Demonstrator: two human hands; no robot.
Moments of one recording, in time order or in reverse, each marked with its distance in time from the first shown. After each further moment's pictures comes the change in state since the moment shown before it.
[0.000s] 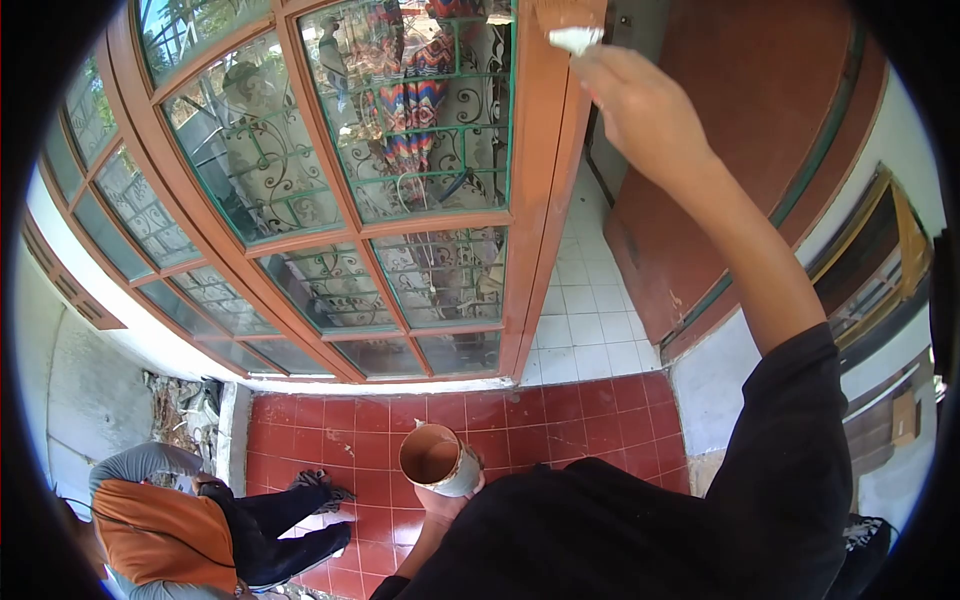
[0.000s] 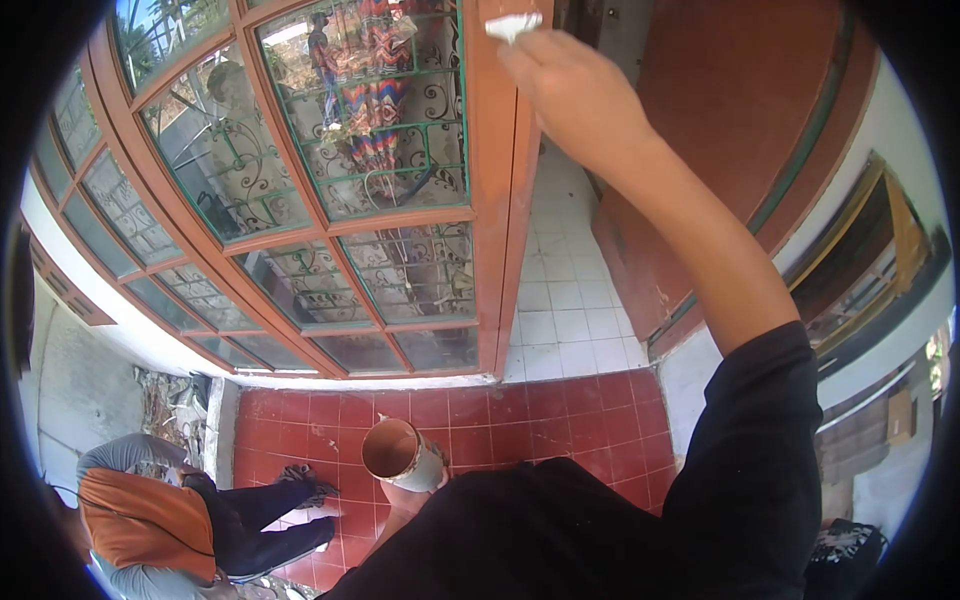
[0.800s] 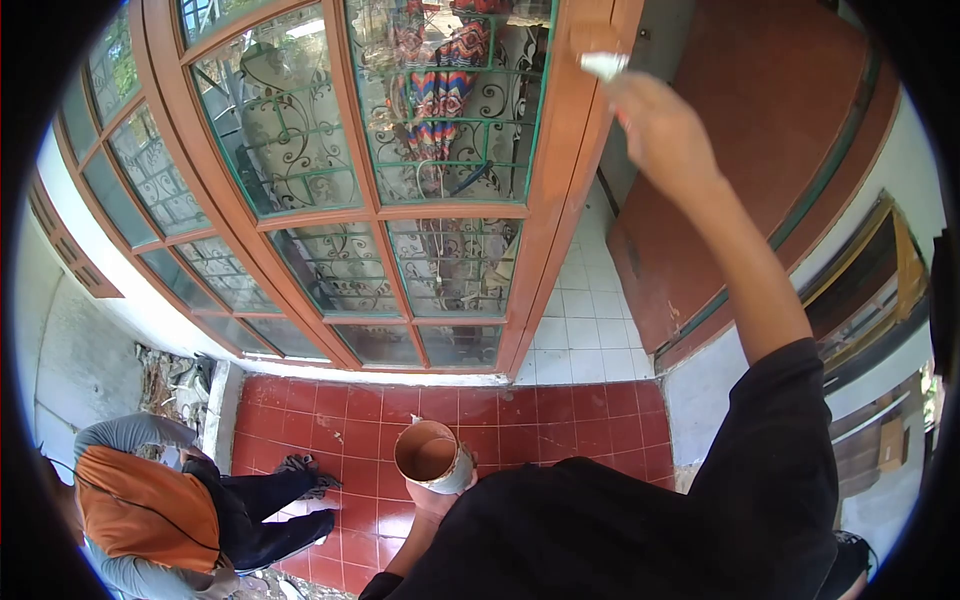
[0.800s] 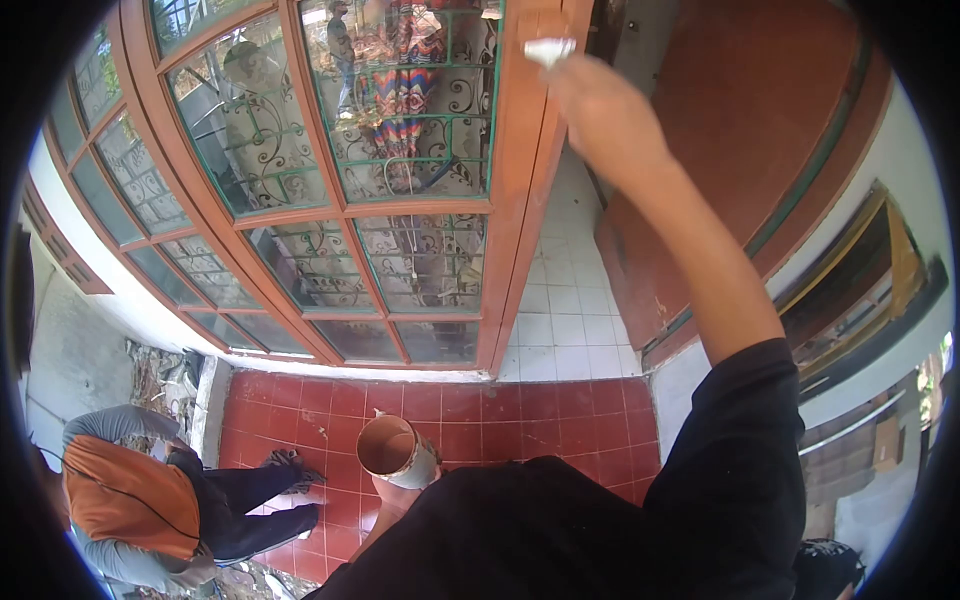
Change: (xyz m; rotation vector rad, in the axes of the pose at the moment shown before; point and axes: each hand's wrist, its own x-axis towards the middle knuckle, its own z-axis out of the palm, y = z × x) left_hand -0.018 0.000 -0.002 0.012 0.033 0.050; right_hand -0.013 -0.010 0.009 0.080 0.006 0.044
